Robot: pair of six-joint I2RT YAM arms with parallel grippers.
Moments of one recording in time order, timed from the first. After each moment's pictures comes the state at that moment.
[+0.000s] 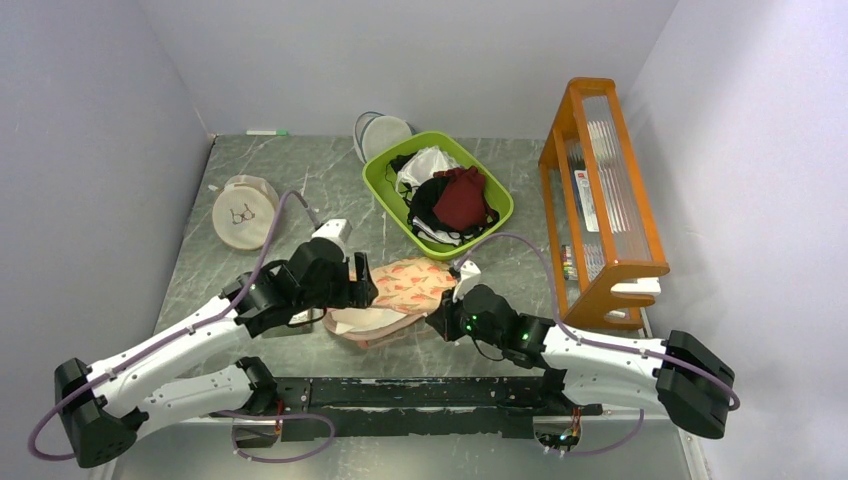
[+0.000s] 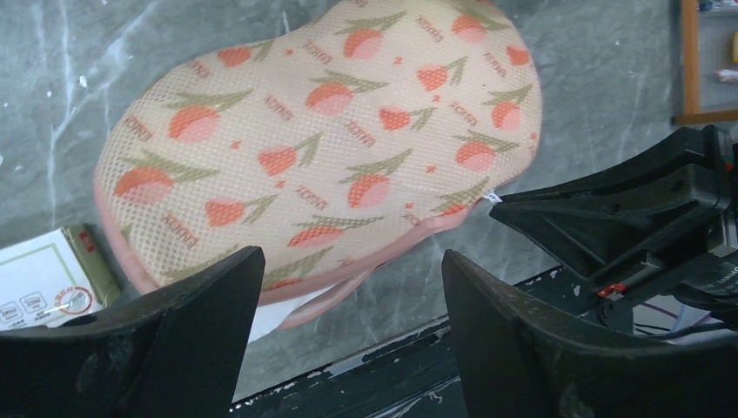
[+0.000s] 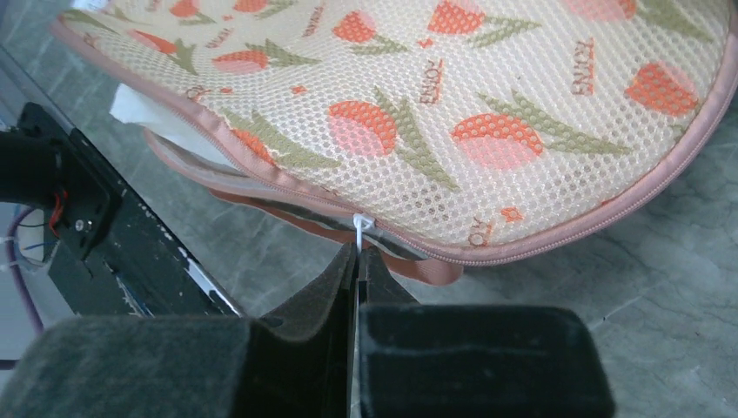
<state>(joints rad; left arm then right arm) -0.88 0.92 0.80 -0.63 -0.22 -0.71 1.04 1.01 0.32 0.16 0.13 0.58</state>
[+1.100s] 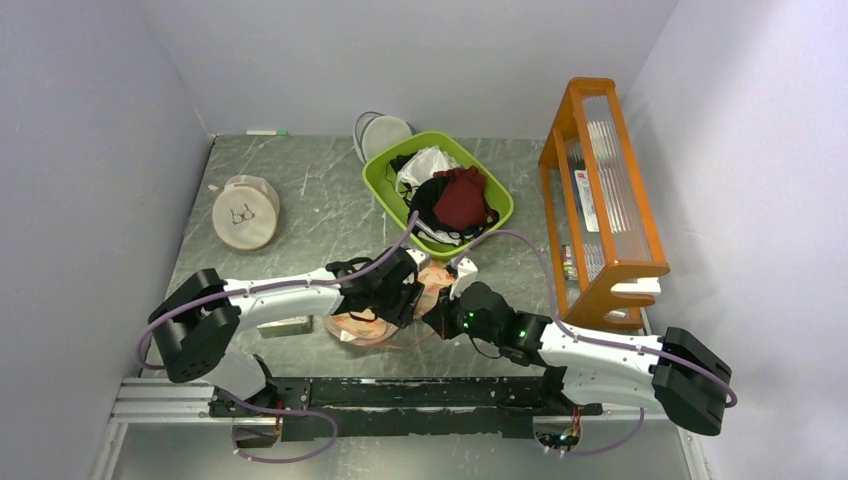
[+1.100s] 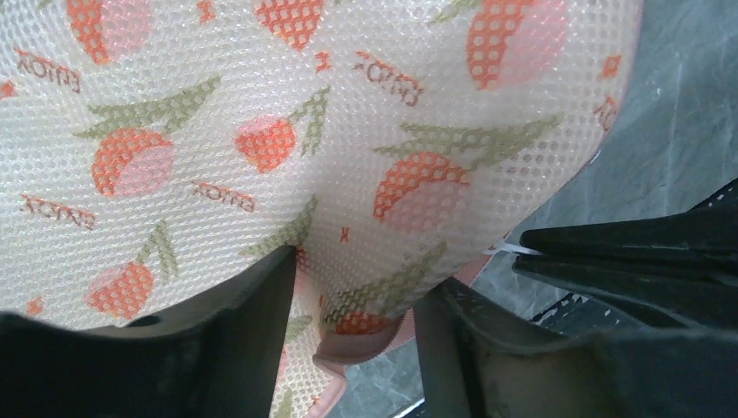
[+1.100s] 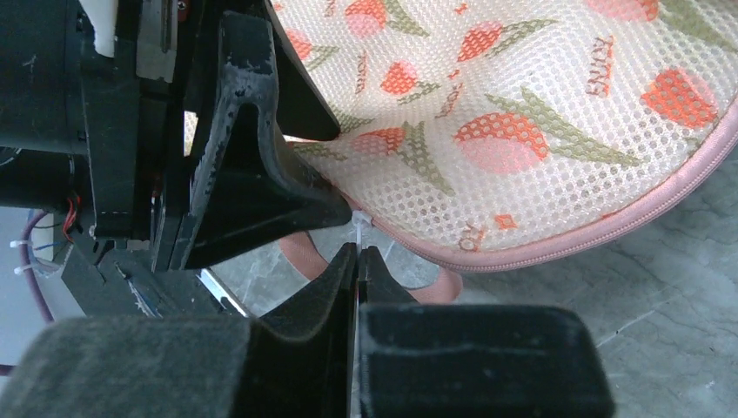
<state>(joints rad) -1.00 1.50 0.87 -0.36 -0.02 -0.41 1.04 1.02 0.35 0.17 0.12 0.59</state>
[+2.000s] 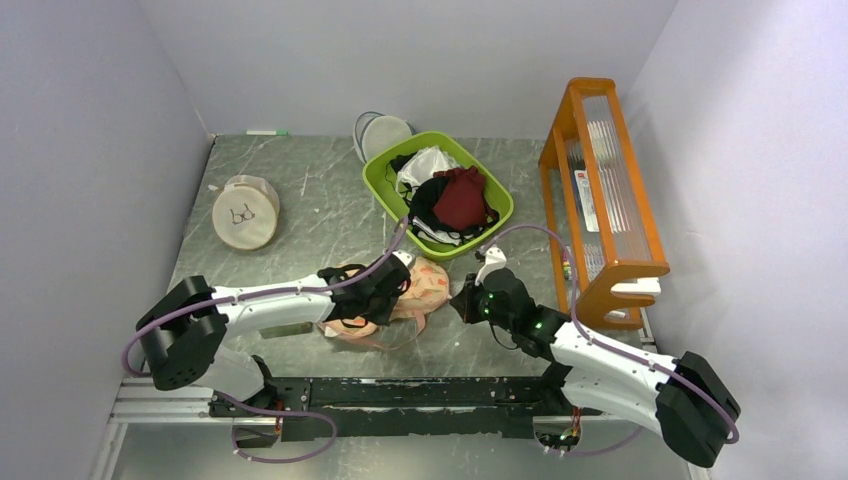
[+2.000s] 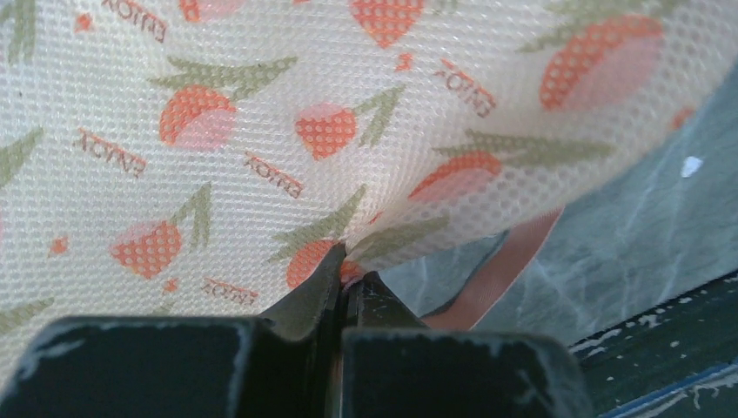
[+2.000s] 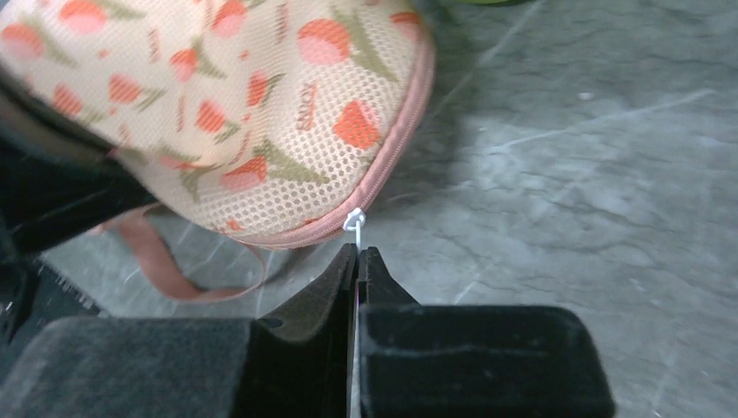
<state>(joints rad) -1.00 1.45 0.81 -0.39 -0.18 -0.47 0.80 0.94 0.33 0.03 0.13 0.54</state>
